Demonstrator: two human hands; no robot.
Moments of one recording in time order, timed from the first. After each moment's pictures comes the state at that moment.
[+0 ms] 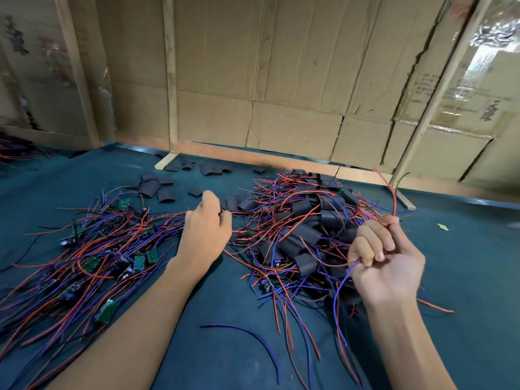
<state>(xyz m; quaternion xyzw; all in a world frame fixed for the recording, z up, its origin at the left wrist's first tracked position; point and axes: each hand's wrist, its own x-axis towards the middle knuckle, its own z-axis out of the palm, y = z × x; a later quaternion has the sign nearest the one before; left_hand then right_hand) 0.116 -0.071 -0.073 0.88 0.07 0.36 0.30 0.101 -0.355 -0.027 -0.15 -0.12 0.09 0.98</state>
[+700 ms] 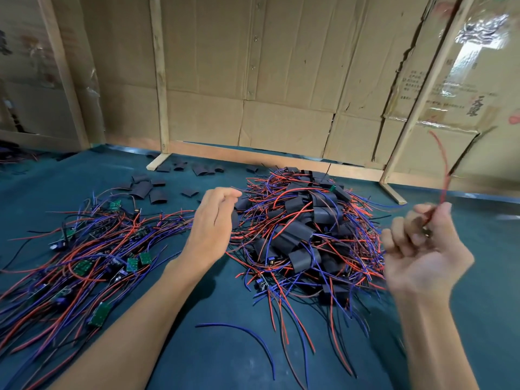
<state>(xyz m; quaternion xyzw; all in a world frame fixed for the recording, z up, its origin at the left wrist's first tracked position) 0.106 -0.094 -0.055 0.80 -0.02 0.32 0.50 0.094 -0.385 -0.008 -0.40 -0.15 -0.22 0.88</state>
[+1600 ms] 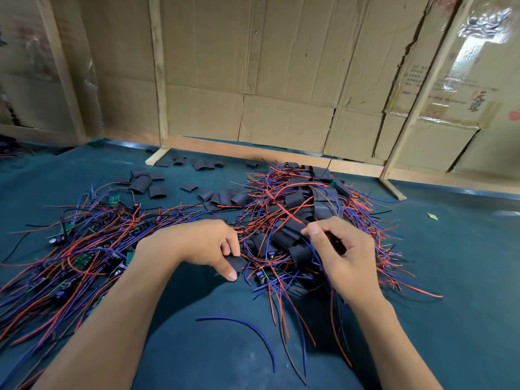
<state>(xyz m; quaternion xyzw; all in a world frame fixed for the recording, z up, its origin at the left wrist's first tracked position) 0.093 -0.065 -0.030 0.96 -0.11 -0.15 0.19 0.086 -0.329 -0.043 -0.77 -0.27 -0.28 0.50</state>
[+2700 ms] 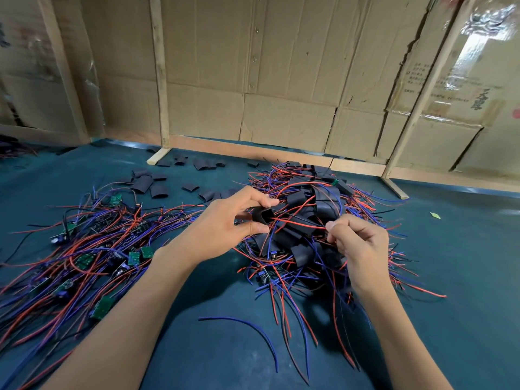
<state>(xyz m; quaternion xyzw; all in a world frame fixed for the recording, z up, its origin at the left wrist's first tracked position) 0.090 -0.089 -0.035 0.82 -0.26 0.17 0.47 0.097 -0.338 -0.040 -0.68 -0.23 -0.17 0.68</state>
